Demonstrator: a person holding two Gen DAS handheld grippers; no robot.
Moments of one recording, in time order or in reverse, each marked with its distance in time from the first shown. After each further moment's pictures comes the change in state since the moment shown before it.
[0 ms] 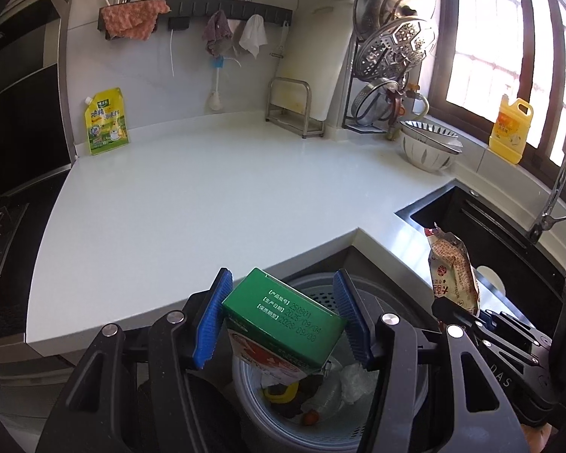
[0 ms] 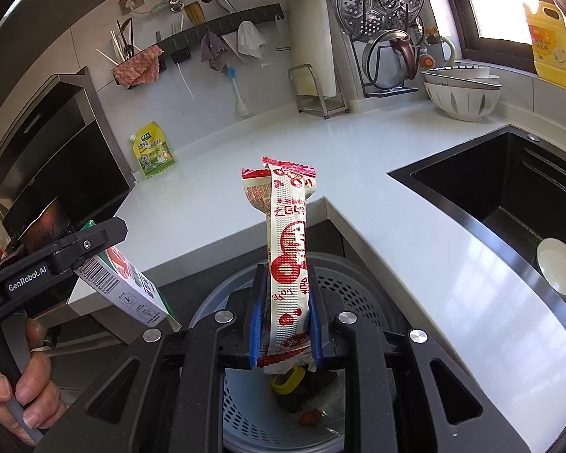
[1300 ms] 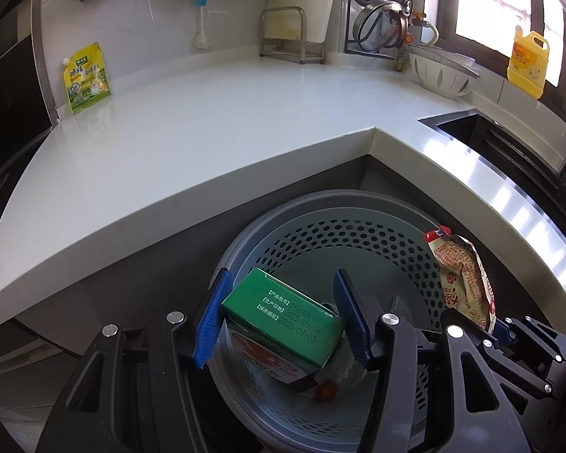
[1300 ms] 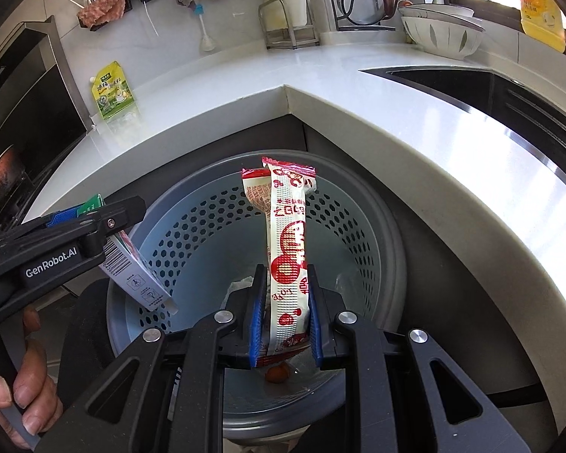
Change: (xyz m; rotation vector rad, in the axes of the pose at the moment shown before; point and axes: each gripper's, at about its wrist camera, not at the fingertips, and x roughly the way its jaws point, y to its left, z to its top) left arm 0.083 -0.017 -0.063 0.061 0.169 0.070; right arm 0.057 -0.010 -0.067 -0.015 0.167 -0.154
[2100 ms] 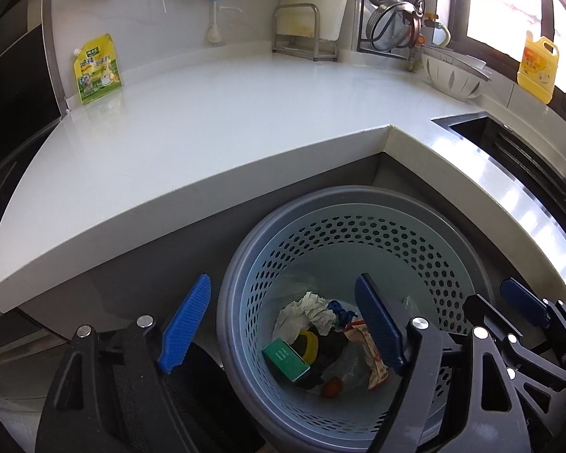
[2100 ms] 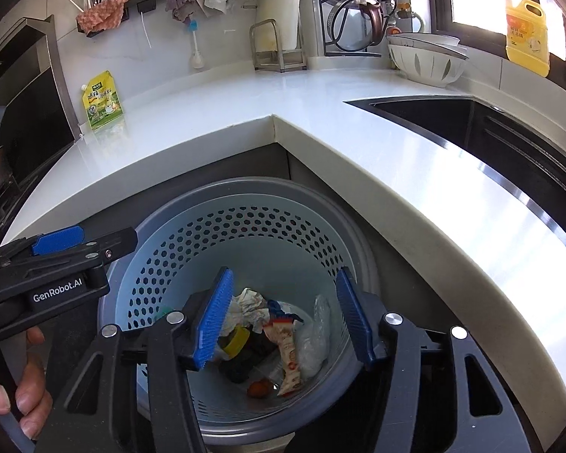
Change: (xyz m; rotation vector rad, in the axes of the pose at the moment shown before) left arm -0.001 0.007 -0.004 -0.029 0.012 0.023; right arm -0.018 0.001 0.005 -0.006 -0.077 -0.070
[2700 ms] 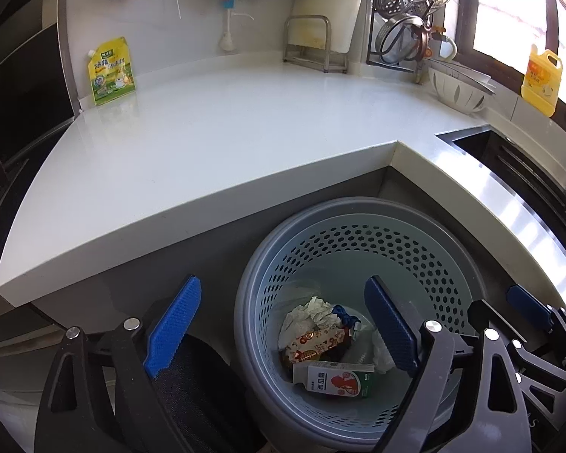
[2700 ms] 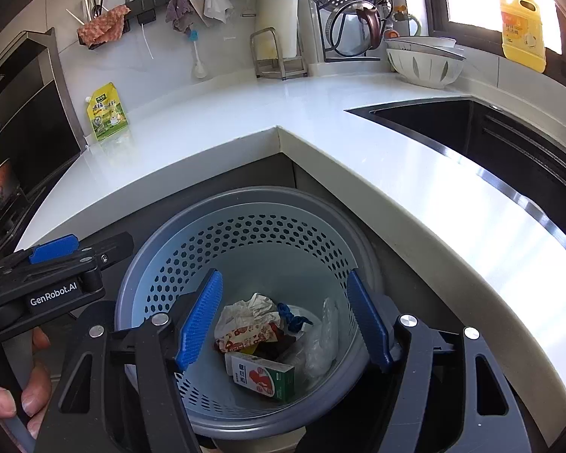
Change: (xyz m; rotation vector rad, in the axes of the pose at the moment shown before) left arm -0.019 0.011 0.001 -0.030 -0.033 0.018; right arm -0.014 0.005 0.004 0.019 -0.024 0.013
